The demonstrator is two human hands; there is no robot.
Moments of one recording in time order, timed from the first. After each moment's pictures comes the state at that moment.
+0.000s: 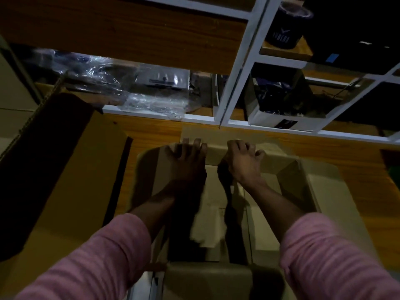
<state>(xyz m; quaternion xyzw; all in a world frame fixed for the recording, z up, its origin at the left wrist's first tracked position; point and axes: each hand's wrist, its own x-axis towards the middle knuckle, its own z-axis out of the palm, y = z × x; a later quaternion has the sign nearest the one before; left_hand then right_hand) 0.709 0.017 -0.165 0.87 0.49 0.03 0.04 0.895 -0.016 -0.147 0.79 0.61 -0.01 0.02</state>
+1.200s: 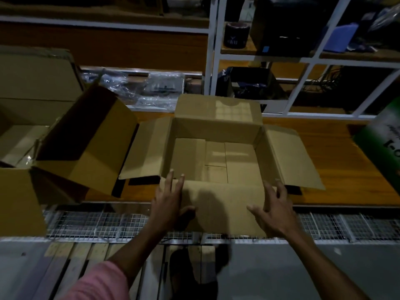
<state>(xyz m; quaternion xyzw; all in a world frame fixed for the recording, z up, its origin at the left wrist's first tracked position) 0.613 -0.279 -0.169 0.80 0.57 0.06 0.18 0.931 -0.399 -0.158 0.84 0.50 -0.18 -0.11</state>
